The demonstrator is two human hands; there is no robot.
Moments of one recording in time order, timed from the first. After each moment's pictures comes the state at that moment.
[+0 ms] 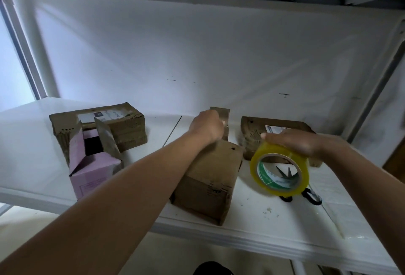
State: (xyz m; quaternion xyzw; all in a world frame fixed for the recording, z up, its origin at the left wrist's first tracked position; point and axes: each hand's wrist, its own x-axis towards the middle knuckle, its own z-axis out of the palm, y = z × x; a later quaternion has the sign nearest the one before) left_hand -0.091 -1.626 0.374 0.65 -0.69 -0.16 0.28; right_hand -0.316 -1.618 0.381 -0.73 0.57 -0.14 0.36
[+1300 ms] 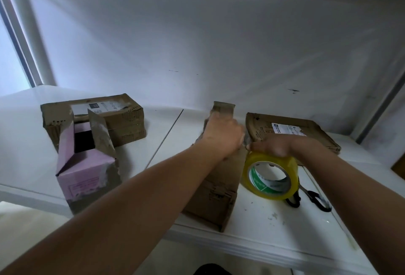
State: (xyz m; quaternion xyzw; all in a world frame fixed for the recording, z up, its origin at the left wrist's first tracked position) left_hand -0.112 -1.649 0.339 0.53 -0.82 0.22 0.08; right_hand -0.263 -1.655 0.363 -0.72 0.66 0.10 0.19
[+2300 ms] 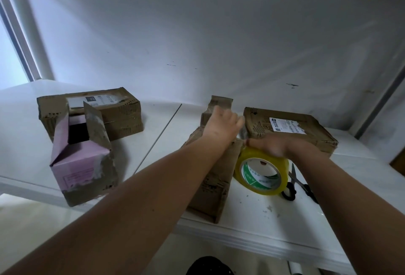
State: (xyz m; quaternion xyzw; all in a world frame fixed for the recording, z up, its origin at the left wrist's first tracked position) left_hand -0.123 -1.660 0.327 0.52 -0.81 0.28 -0.03; right_hand -0.271 -1.645 0.351 -0.73 0.64 0.05 0.23
